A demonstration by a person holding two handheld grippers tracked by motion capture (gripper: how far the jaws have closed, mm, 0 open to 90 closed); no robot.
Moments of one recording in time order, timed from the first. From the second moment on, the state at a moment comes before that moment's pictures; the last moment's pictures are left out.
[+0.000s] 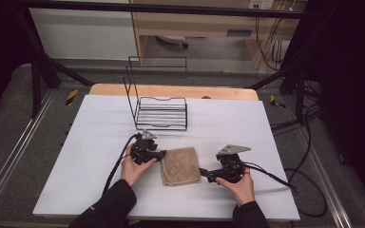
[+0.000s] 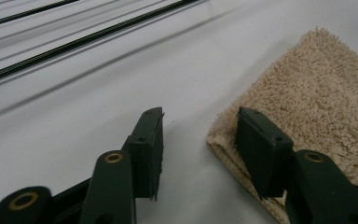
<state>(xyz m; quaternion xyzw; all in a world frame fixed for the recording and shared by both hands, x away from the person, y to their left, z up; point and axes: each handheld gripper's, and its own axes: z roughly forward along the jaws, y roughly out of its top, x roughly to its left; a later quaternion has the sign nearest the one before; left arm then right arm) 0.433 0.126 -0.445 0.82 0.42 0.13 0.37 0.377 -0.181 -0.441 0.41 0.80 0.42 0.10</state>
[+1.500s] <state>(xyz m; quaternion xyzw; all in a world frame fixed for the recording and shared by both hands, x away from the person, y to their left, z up) 0.433 0.113 -0.452 0.82 0.41 0.10 0.38 0.438 -0.151 -0.445 0.43 0.79 0.42 0.12</state>
